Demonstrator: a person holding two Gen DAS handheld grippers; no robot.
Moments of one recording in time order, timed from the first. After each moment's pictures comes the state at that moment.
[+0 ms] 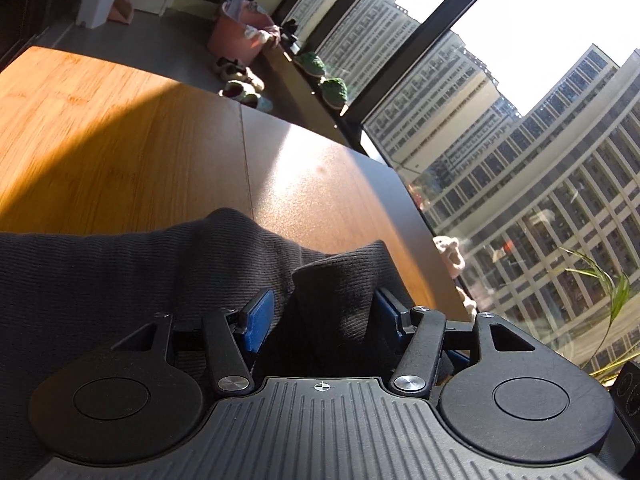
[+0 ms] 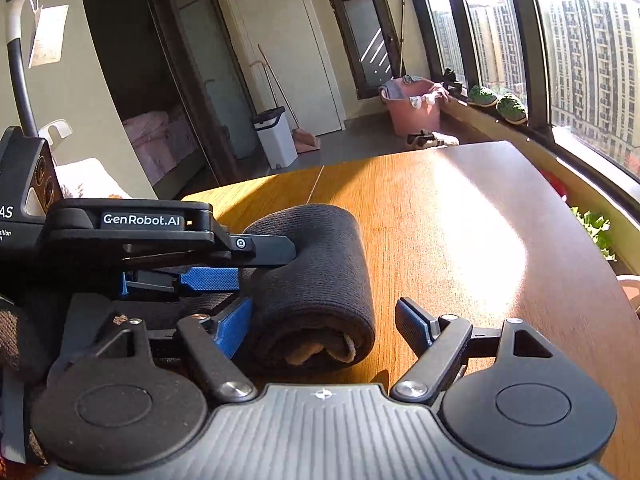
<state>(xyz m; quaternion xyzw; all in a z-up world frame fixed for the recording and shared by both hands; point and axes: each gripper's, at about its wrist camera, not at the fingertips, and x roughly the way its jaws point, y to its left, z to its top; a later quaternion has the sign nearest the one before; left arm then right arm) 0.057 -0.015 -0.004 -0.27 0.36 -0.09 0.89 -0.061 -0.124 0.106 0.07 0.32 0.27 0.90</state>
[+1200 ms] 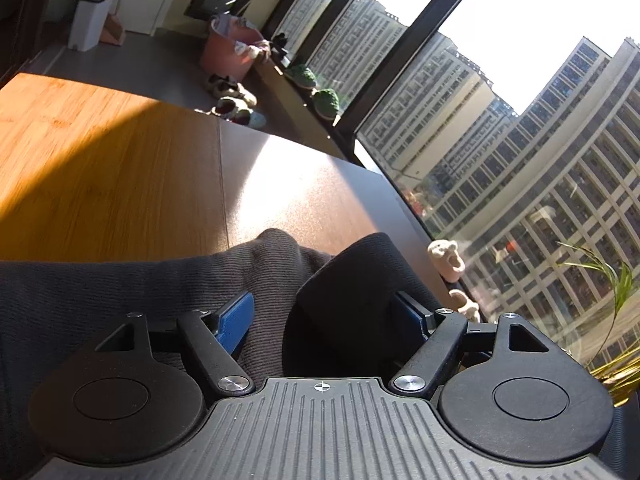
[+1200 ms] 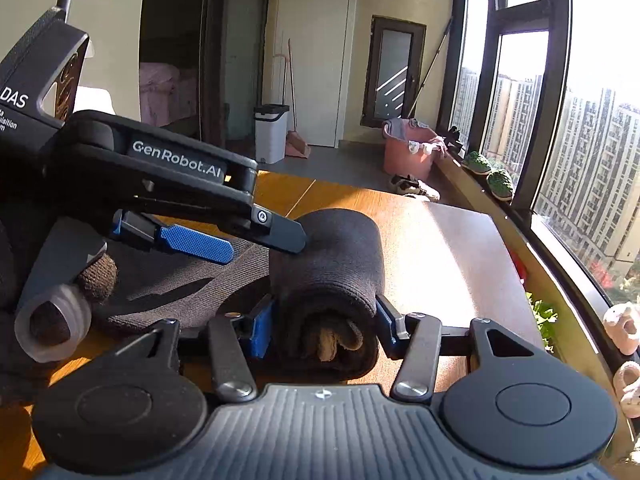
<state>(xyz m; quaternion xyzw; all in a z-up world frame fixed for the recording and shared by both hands) 0.053 -0.033 0.011 -0.26 0.34 -0.09 0.90 -0.083 -0.104 0.110 -0.12 0.27 0.24 0.92</state>
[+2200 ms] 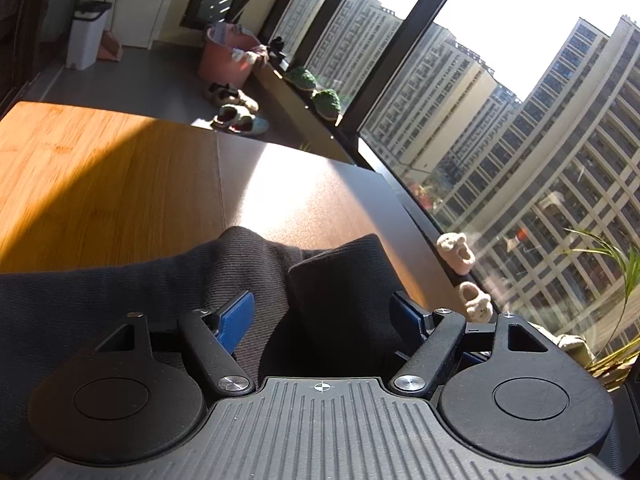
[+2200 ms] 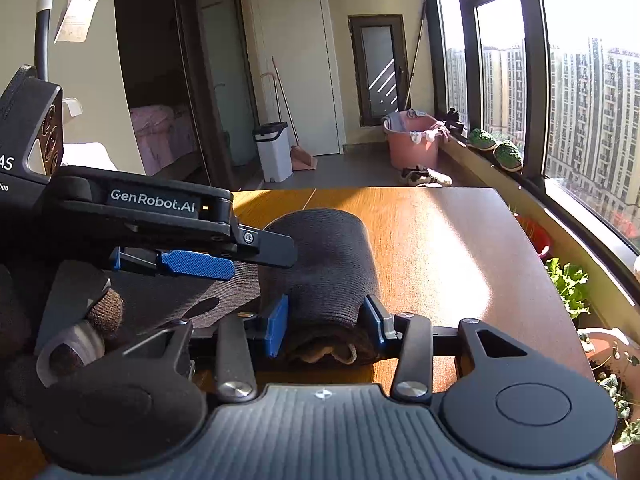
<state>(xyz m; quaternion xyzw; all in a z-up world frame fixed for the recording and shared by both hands) 0.053 -0.045 0.016 -0.21 0.35 -0.07 0.91 -0.080 -0.129 0.113 0.00 0.27 0.26 0.93</state>
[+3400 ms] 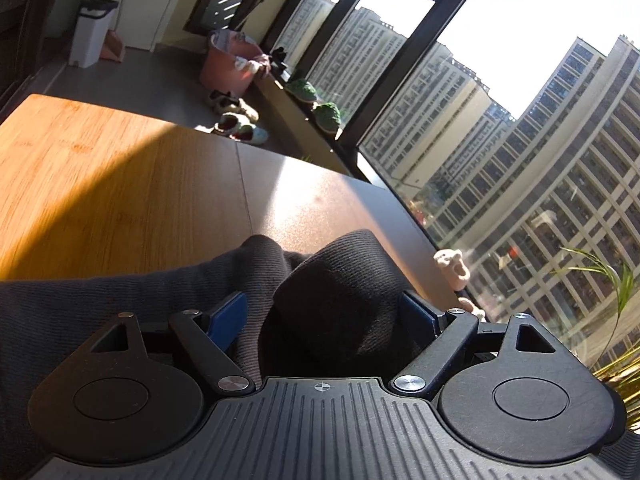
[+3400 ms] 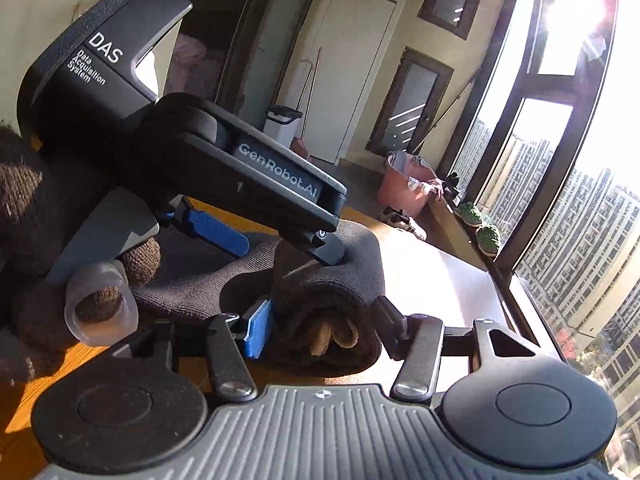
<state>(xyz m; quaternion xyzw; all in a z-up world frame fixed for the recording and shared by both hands) 0.048 -0.012 0.010 -0.25 0.33 -0.09 0.91 -0.118 -0.049 0.122 -0.20 0.21 0.24 0.93</state>
